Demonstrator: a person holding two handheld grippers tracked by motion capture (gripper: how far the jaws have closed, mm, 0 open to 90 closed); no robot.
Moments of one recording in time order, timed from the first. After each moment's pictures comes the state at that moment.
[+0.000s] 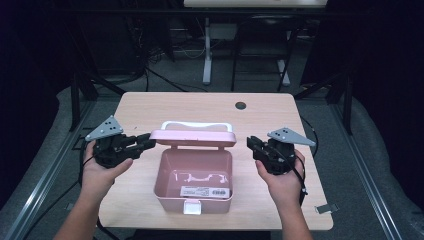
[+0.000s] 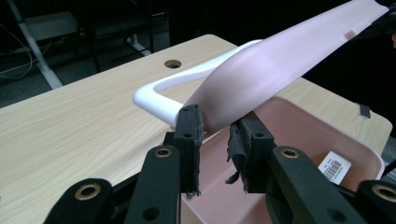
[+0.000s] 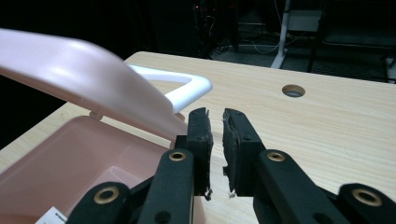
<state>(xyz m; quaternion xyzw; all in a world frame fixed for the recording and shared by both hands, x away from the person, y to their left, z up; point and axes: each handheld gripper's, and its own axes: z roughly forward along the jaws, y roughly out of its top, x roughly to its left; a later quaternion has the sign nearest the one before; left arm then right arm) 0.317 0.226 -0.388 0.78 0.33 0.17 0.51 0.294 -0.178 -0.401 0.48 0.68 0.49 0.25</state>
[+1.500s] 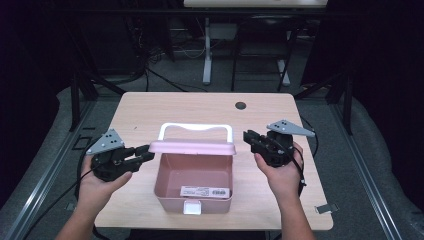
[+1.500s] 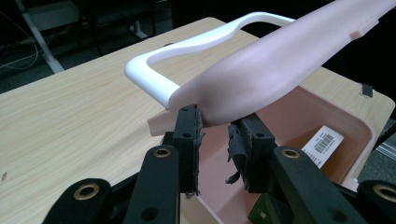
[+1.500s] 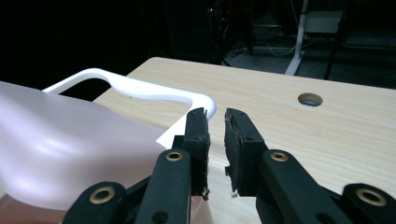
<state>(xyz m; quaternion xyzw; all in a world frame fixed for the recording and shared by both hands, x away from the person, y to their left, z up) 0.290 0.223 -0.397 0.79 0.33 0.17 0.48 0.308 -0.177 -0.393 0.47 0.69 0.51 0.22</state>
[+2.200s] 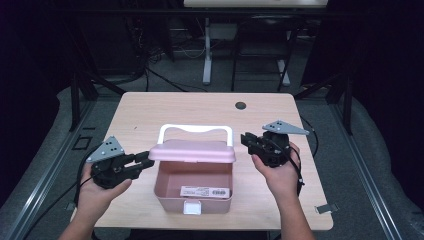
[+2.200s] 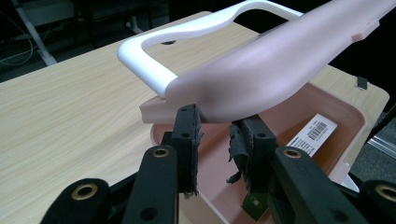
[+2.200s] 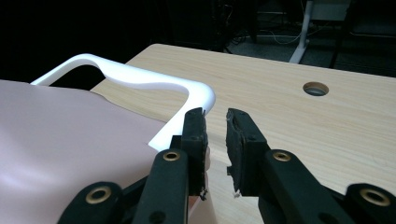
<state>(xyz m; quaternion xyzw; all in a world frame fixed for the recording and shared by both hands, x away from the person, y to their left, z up) 0.280 0.224 -0.407 0.80 0.33 0.17 0.48 0.312 -0.173 -0.399 0.47 0.70 0.49 0.21</state>
